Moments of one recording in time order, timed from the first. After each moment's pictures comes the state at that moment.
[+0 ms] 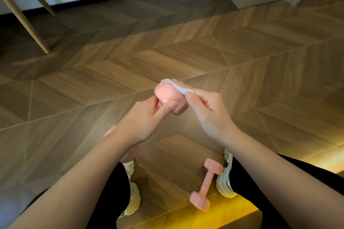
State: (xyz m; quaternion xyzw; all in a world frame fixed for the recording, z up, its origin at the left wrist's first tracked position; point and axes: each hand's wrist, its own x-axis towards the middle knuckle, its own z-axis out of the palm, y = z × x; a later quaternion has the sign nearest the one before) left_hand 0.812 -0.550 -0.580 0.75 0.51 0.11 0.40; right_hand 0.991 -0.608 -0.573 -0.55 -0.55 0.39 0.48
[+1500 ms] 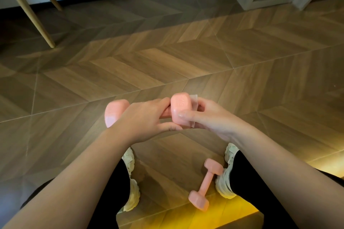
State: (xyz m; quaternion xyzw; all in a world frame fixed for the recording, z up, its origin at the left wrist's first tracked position) left_hand 0.798 -0.546 -0.584 0.90 0.39 0.00 0.21; right_hand 1.001 -0.603 -0.581 -0.57 -0.42 0.64 0.30
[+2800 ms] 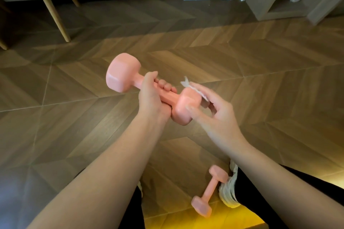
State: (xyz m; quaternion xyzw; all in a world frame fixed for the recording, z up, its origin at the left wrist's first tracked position) left_hand 0.830 -0.526 -0.550 -0.02 0.43 0.56 0.71; right_hand 0.960 -0.607 -0.575 -0.55 -0.54 0.41 0.48
